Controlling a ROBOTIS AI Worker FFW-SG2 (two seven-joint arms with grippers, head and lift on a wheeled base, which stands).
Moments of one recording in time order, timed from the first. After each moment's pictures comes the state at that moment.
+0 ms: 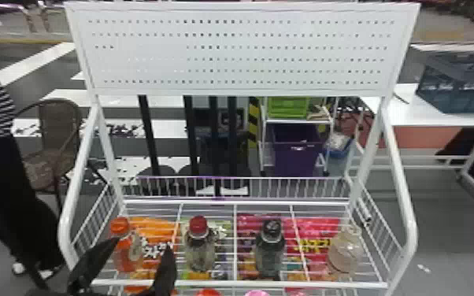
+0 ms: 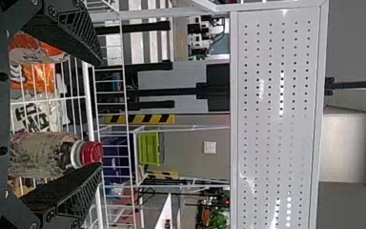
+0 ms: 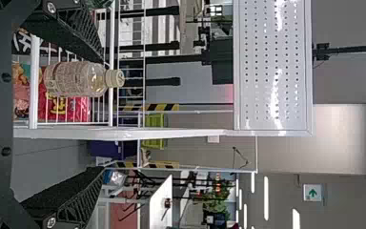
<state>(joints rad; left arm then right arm) 0.59 0.26 -0.12 -2.29 0.13 0.14 0.12 0.87 -0.05 -0.21 -2.26 -0.19 -0.13 0.19</state>
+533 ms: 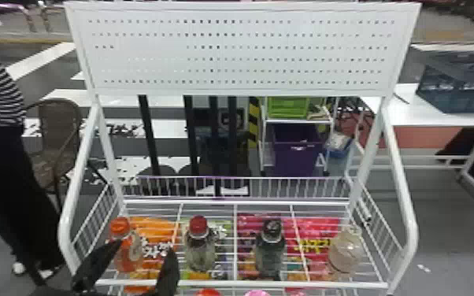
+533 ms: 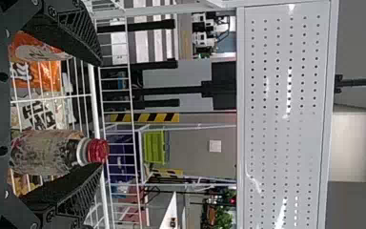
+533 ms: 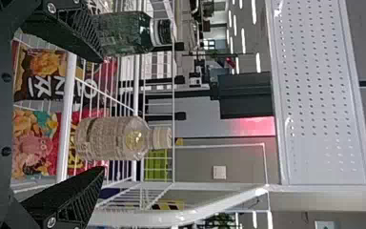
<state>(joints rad) 0.59 0.26 -0.12 -2.29 0.12 0.17 0.12 0.55 -0.07 -0.01 -1.73 -0.11 -0.36 0.21</state>
